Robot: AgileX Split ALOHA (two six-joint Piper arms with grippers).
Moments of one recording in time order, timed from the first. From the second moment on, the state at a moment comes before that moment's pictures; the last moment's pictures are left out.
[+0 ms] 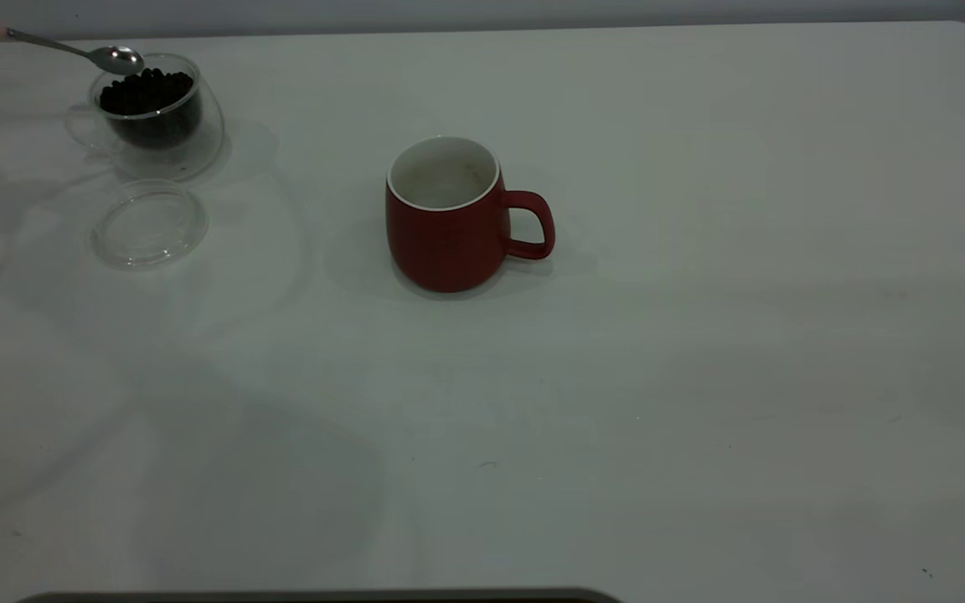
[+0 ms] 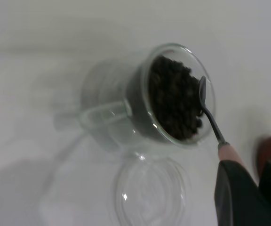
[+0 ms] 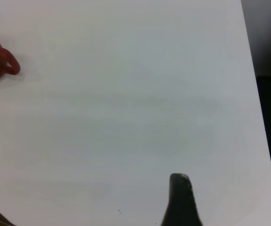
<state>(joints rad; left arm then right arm) 0.47 2.35 -1.65 -1.06 0.97 1.12 -0.02 0.03 -0.47 0.06 1.13 -0.09</state>
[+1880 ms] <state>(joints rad) 0.58 2.49 -1.65 -1.26 1.15 1.10 -0.02 0.03 -0.47 0.06 1.13 -0.09</state>
